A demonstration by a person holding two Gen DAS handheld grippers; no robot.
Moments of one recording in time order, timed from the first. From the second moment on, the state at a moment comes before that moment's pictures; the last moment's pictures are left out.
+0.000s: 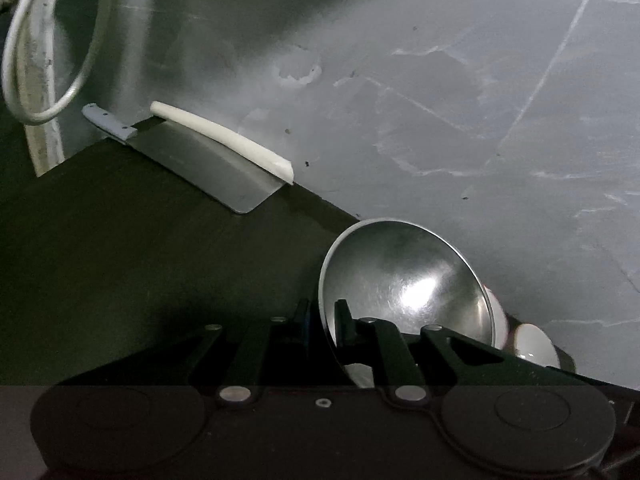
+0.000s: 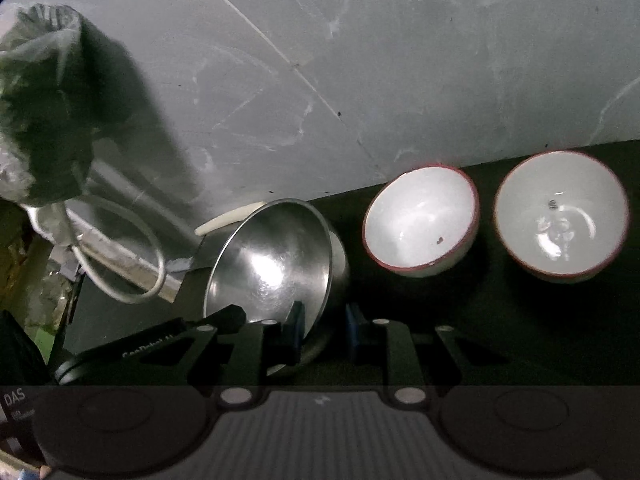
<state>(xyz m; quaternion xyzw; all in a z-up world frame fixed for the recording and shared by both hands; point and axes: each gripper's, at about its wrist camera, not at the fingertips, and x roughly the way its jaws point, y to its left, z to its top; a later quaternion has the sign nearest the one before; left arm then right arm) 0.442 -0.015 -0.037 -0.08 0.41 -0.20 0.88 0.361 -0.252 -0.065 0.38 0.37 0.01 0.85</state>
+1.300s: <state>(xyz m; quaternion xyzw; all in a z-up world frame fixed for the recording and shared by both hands) 0.149 -0.118 -0.050 -0.18 0.46 -0.01 0.87 0.182 -0.379 -0.060 0.22 0.50 0.18 0.82</state>
